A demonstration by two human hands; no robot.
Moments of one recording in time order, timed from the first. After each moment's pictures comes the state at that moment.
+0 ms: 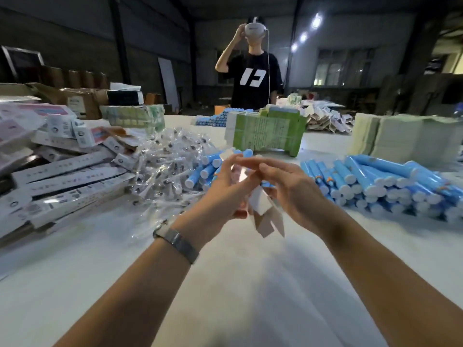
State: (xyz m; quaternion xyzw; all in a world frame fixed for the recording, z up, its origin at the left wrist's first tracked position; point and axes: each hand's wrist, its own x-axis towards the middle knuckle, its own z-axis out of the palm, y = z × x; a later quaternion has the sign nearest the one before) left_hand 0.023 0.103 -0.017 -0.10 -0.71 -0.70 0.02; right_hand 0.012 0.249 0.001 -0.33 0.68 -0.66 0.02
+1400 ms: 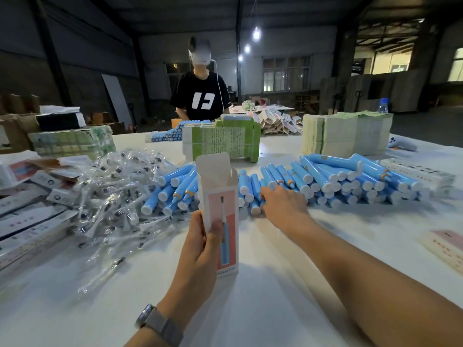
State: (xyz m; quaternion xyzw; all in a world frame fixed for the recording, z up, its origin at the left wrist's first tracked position) left_hand 0.022 0.116 -0.092 -0.22 -0.68 -0.68 0.16; right_hand -0.095 0.317 -0.070 0.03 0.98 0.00 -0.22
